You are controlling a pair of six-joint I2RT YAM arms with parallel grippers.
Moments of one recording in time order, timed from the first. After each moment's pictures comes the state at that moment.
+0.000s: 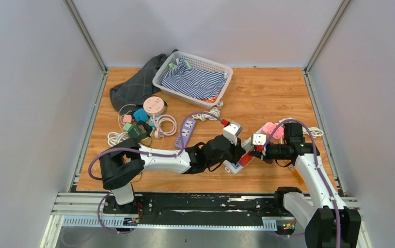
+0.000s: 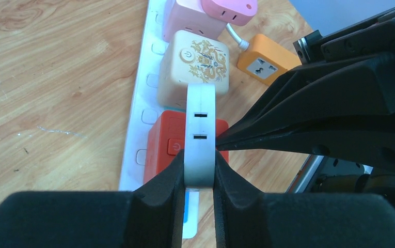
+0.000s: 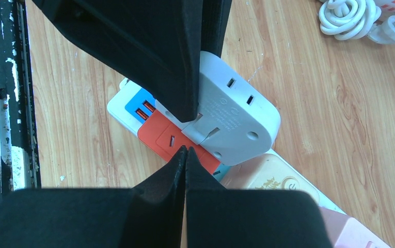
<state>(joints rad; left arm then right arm) -1.21 1.72 0.96 0.42 -0.25 -0.50 -0.01 0.93 0.58 -0.81 -0.95 -1.33</state>
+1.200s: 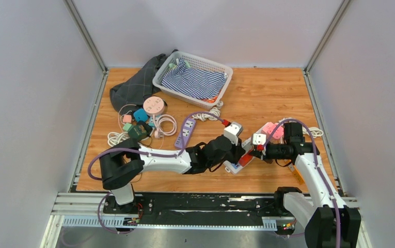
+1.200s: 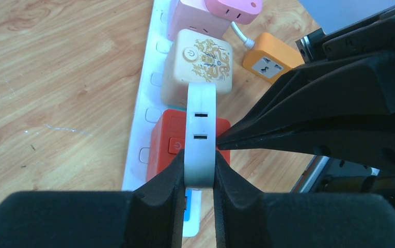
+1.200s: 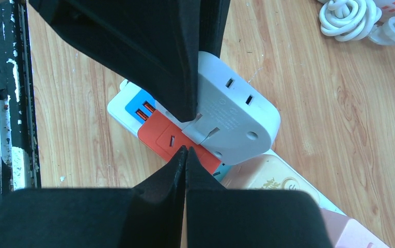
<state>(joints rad) -1.22 1.72 0.98 0.39 -0.29 -0.48 -0.01 0.93 0.58 -0.81 -0.95 -1.33</state>
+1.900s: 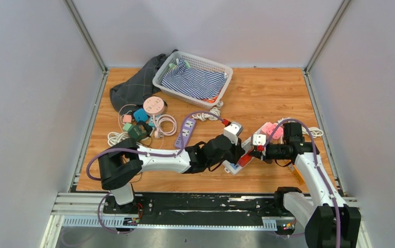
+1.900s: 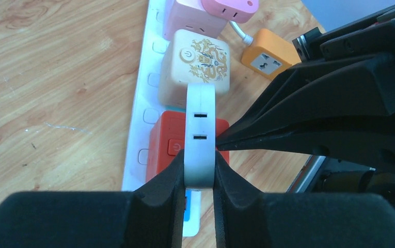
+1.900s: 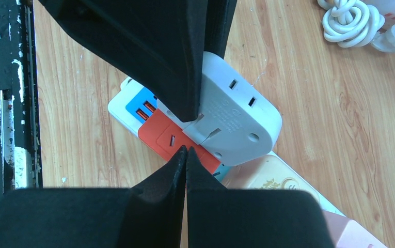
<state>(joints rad) -1.21 1.71 0.98 0.36 -0.26 -0.49 -0.01 0.94 0.58 -0.82 -0.97 -1.36</state>
